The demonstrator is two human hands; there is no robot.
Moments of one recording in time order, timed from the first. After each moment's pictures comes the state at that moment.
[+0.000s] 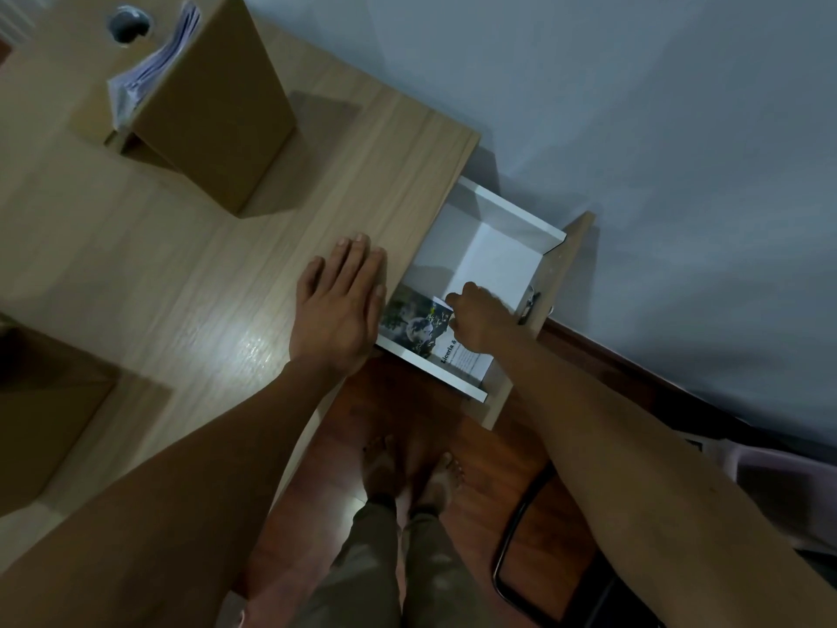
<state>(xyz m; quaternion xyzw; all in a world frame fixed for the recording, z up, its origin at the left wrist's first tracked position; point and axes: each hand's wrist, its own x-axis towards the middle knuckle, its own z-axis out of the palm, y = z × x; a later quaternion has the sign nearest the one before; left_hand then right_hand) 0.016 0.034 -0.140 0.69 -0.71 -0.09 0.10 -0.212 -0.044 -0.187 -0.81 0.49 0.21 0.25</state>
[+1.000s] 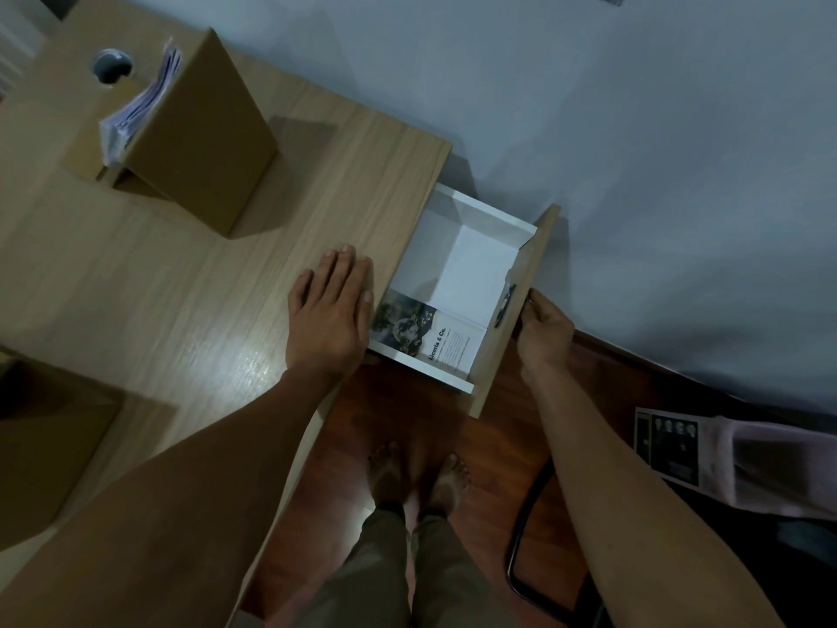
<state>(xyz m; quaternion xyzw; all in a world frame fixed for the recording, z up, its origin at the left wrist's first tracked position) 0.016 0.034 -0.139 0.69 -0.71 -0.09 0.11 -0.273 0.002 -0.162 -0.25 0.77 -0.37 0.45</state>
